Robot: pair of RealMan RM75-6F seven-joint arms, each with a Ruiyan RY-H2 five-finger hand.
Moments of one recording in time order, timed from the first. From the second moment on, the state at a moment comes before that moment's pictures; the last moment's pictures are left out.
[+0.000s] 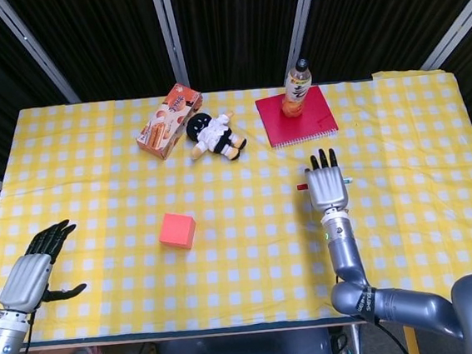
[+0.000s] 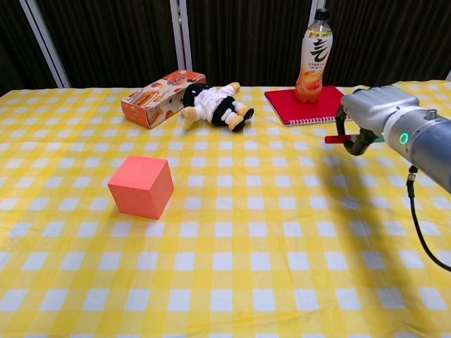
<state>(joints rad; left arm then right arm) -0.23 -1.11 0.00 -1.71 1.49 1.29 -0.10 0.81 -1.70 0.28 -1.38 -0.63 1.20 -0.95</state>
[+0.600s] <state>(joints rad) -0.22 -1.11 0.00 -1.71 1.49 1.29 -0.10 0.75 -1.68 0.22 -1.41 -0.60 1.24 -0.97</state>
